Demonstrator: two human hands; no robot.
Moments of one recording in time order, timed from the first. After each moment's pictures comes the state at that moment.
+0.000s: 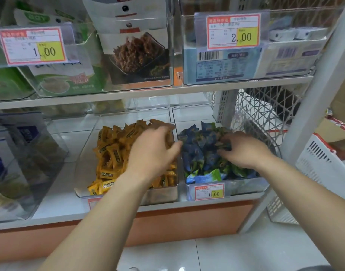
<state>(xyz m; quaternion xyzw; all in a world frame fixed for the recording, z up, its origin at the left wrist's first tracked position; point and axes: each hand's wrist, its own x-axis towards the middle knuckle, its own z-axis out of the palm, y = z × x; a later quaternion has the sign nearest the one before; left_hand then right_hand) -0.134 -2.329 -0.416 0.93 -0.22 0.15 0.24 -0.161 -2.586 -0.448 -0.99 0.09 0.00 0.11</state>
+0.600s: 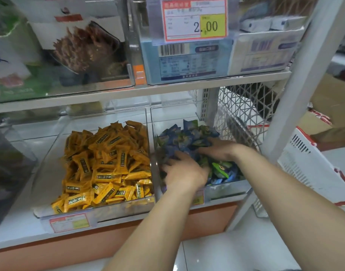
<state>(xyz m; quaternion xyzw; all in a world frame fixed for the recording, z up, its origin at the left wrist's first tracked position) -0.141 -2.464 -0.483 0.96 -0.05 -0.19 0.21 -0.119 -2.615 -0.474 -0.94 0.13 0.17 0.26</state>
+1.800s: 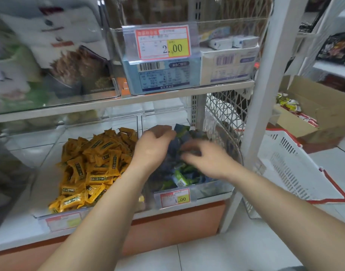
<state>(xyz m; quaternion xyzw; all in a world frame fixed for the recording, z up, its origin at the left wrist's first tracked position) -0.128 -2.419 -0.414 0.83 -0.16 0.00 0.53 -0.182 -2.593 -0.451 -0.94 -0.03 -0.07 0.33</state>
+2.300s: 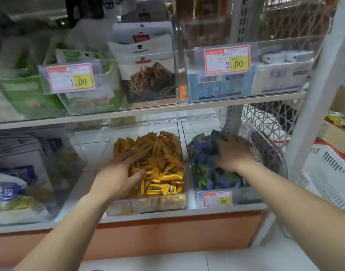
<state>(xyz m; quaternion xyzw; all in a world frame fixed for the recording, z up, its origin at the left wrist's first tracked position) -0.114 -2.211 -0.450 0.98 -0.16 0.05 0.11 -0.125 -2.561 -0.458 -0.99 0.10 0.00 0.01</state>
